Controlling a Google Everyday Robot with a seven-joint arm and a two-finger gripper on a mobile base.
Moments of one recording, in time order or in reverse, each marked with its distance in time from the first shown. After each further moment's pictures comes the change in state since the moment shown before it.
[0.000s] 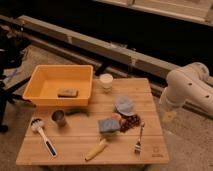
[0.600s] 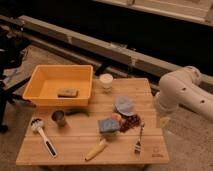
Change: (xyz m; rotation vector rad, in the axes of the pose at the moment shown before) arm -0.065 0.038 -0.006 -0.030 -0.051 -0.177
